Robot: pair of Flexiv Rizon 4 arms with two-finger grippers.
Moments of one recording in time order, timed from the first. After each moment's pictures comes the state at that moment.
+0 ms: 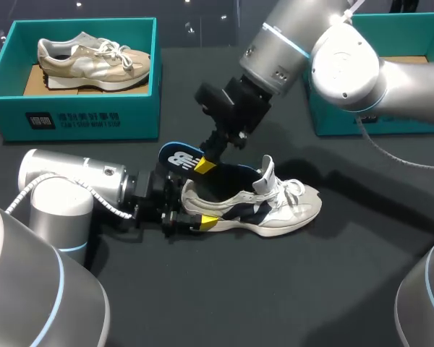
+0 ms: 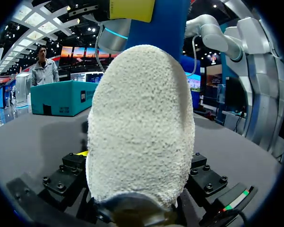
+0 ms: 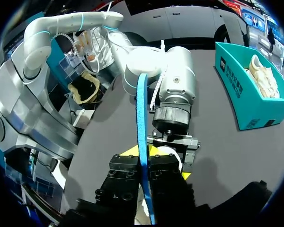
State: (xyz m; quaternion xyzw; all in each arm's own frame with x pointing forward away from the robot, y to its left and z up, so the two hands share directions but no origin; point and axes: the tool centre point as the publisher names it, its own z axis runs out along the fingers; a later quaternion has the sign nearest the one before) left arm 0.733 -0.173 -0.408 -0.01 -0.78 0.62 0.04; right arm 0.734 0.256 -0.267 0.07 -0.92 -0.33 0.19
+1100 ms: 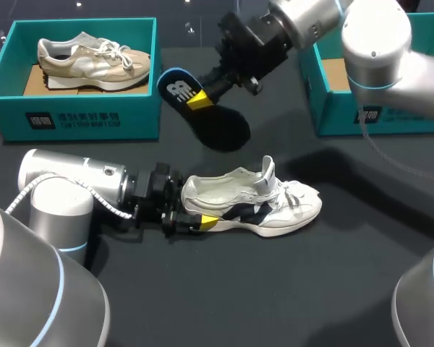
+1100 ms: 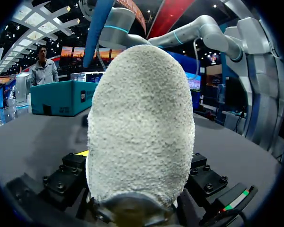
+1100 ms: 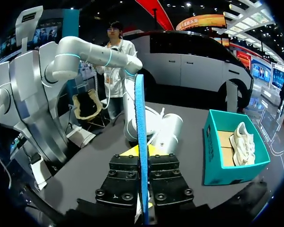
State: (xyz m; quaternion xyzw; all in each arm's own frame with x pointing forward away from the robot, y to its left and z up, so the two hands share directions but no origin) left arm 0.733 -0.173 -0.408 -0.01 -0.78 0.62 0.04; right arm 0.775 0.264 -0.139 0.16 -0.83 -0.52 0.12
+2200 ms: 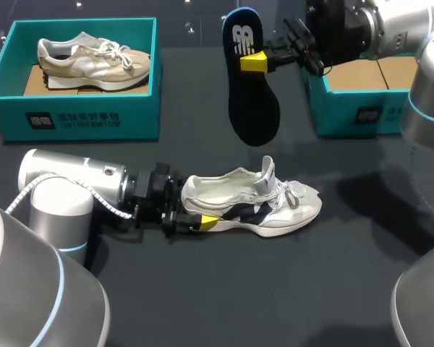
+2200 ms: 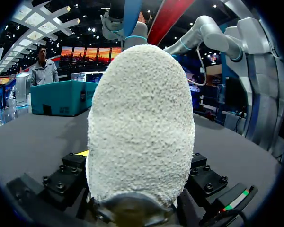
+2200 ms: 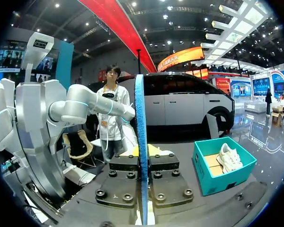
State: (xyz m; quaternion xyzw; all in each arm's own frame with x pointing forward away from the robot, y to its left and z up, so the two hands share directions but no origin) left arm 0.733 -0.173 -0.408 -0.01 -0.78 0.62 0.04; right arm 0.753 0.187 -0.047 0.07 -0.73 -0.67 0.10
